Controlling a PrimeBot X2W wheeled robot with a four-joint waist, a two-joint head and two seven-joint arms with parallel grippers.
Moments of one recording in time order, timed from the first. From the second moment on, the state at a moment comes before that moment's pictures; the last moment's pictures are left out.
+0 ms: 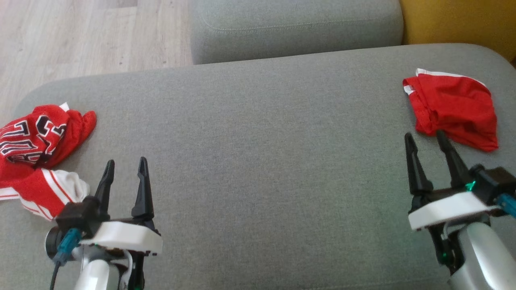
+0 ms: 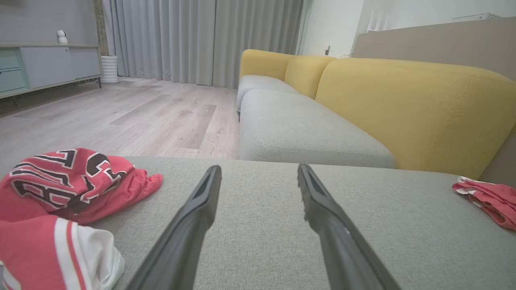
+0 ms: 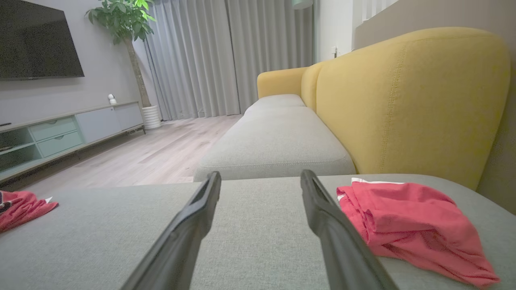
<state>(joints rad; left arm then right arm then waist) -0.04 0.09 -0.12 0.16 -0.24 0.03 -0.25 -0.19 -0.24 0.15 0.34 0.33 0.13 -0.25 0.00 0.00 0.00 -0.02</state>
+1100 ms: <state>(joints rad) -0.03 0.06 -0.08 0.17 -0.20 0.00 -0.25 -0.17 -0.20 0.13 0.32 0.29 0.13 -0.25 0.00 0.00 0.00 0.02</state>
